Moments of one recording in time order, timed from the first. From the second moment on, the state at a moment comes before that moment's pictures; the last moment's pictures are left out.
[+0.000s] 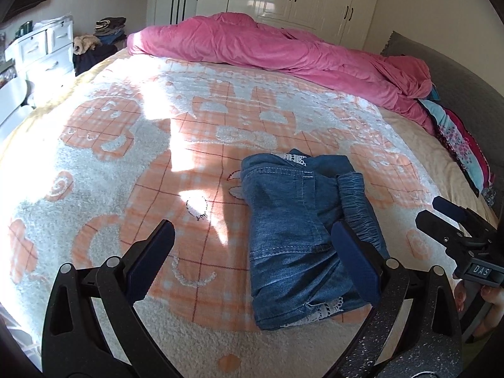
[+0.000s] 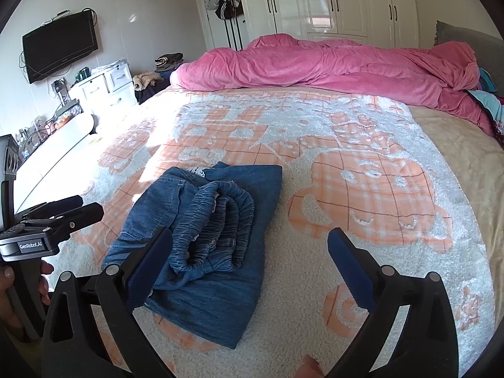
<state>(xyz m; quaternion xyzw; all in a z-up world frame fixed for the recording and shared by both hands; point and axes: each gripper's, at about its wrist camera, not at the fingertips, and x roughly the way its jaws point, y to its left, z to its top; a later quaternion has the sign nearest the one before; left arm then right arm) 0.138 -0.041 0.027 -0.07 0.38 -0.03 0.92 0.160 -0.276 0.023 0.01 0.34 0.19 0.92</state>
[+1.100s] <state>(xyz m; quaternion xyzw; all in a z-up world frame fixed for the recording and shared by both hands) 0.165 -0.060 -0.046 -0.10 0.48 -0.15 0.86 0.169 -0.254 -0.052 0.02 0.45 0.25 0.86</state>
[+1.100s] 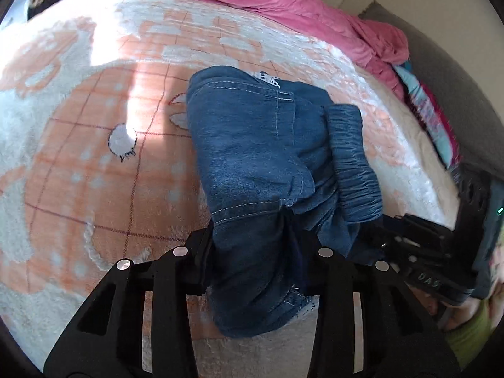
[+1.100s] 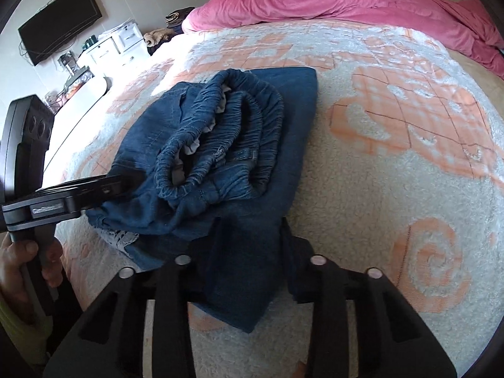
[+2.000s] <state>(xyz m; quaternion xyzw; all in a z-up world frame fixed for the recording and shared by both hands) 0.159 -0.047 -0.037 -0.08 0.47 -0.15 0.87 0.152 -0.253 -0.040 0.05 0.45 0.23 0.86</state>
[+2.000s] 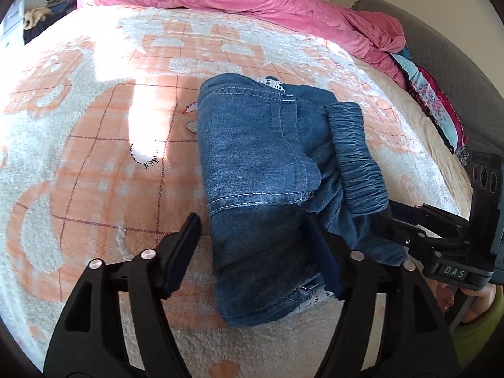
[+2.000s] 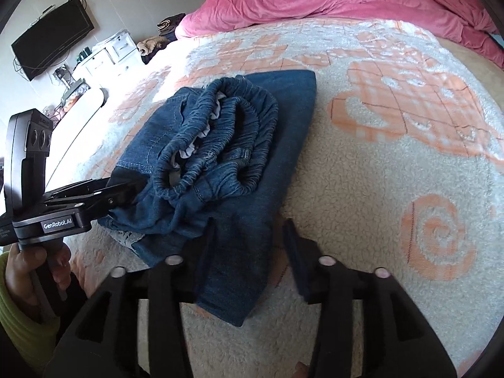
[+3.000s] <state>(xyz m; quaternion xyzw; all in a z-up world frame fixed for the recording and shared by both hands) 0.096 -0.034 0.031 -0.09 0.39 -0.11 0.91 0.108 -0.271 0.021 0.03 0.35 0.21 0.91</state>
